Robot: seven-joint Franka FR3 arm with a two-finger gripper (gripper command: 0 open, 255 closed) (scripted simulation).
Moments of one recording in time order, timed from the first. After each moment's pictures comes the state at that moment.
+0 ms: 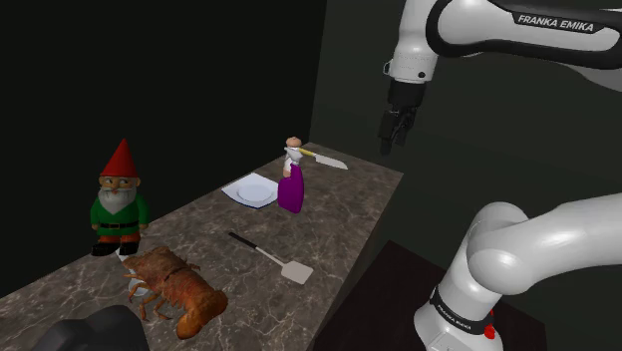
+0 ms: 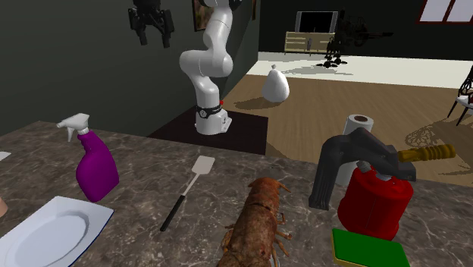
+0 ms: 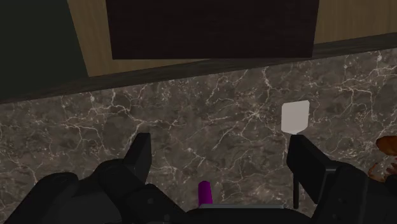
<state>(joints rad) 0.00 -0.81 -0.02 -2.34 -0.04 1.47 0.02</state>
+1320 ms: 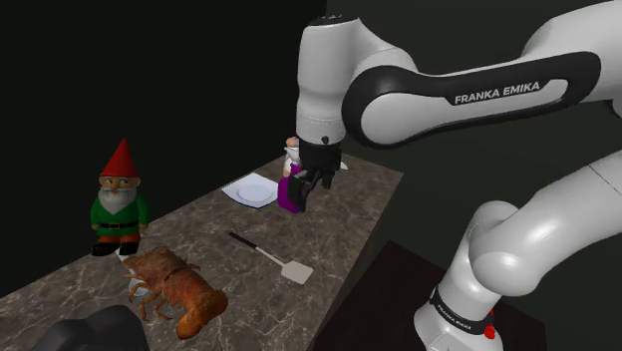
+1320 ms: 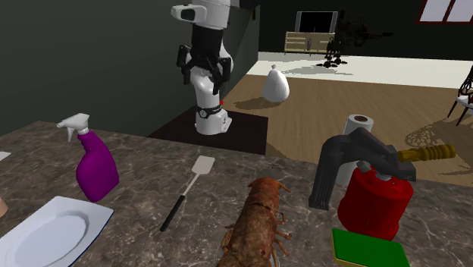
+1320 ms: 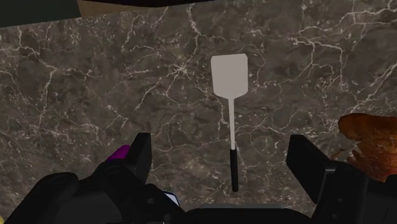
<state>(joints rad) 0.08 -0.50 0.45 -2.33 0.01 1.85 0.46</state>
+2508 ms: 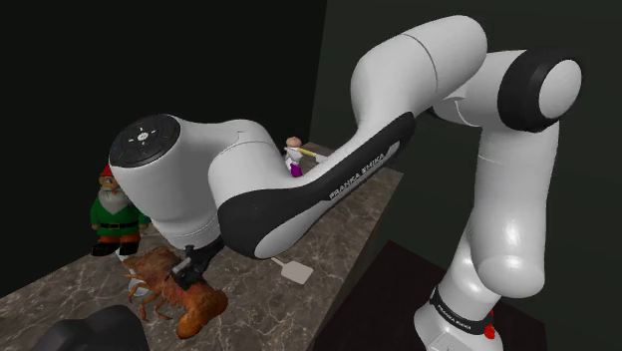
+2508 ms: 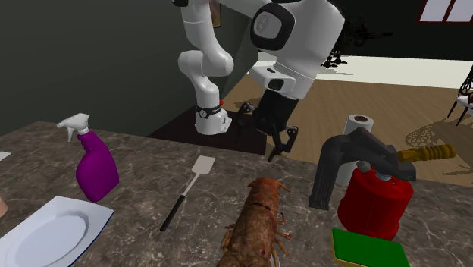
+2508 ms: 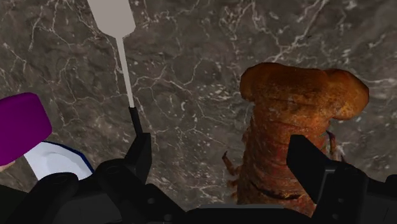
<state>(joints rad) 0.17 0.30 0.76 -1.87 -0.60 1.86 1.11</state>
